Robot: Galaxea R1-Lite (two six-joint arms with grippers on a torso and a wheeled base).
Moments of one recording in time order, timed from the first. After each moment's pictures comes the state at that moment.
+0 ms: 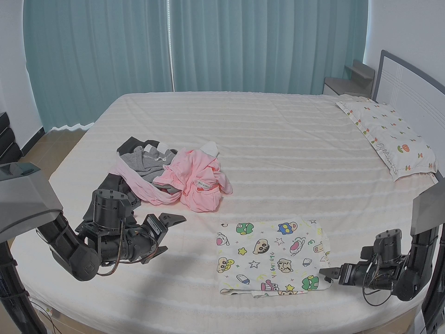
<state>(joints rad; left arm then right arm) -0.35 2.02 -0.52 -0.92 -0.26 -1.12 0.20 2.14 -0.02 -1.37 0.15 0.48</state>
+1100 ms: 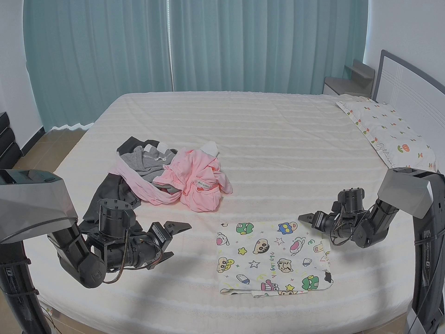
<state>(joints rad) -0.35 2.11 -0.48 -1.07 -0.31 -1.12 0.13 2.48 -0.94 -0.89 0.21 0.54</state>
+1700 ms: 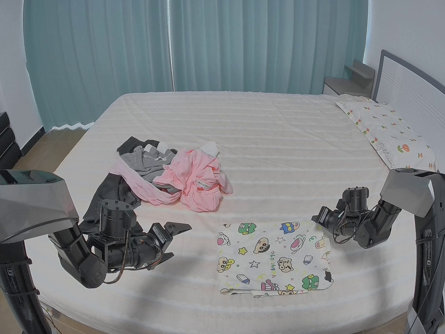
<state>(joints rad) -0.35 2.11 -0.48 -1.07 -0.31 -1.12 0.10 2.47 -0.91 -0.98 0.21 0.62</state>
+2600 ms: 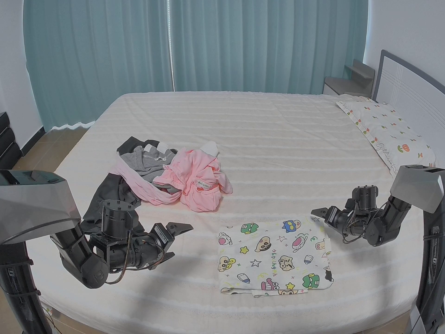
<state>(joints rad) -0.38 2.12 -0.50 -1.07 -0.28 -1.11 0.05 2.38 -0.81 -0.92 0.26 0.60</state>
